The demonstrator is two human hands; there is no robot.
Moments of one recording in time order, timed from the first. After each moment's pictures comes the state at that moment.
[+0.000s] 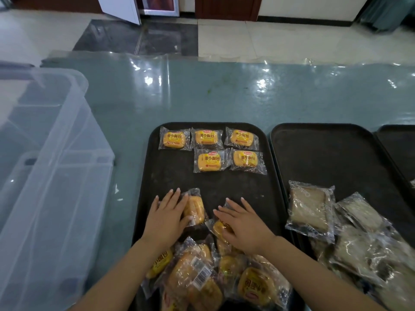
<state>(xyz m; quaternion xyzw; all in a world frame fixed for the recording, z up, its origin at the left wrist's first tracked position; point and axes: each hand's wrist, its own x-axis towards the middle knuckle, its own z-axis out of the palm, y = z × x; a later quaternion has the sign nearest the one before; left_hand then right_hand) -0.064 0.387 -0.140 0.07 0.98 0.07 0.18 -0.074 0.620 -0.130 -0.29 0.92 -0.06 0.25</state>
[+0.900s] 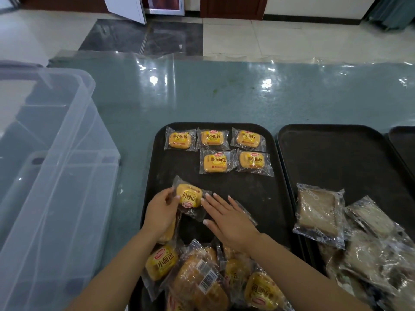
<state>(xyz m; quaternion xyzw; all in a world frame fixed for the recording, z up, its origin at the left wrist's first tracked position) -0.084 0.369 -0.149 -0.20 0.86 0.45 0.10 -0.086 0.575 -0.143 -0.29 0.92 -0.11 0.23</state>
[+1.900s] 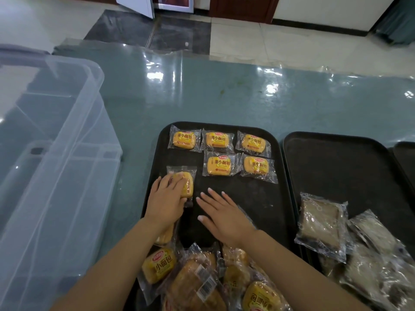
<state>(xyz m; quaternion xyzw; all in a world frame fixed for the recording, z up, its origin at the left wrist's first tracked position) -0.110 0.364 -0.150 0.03 0.99 0.11 0.08 -0.105 0.561 -0.137 -0.33 0.91 -0.12 0.22</state>
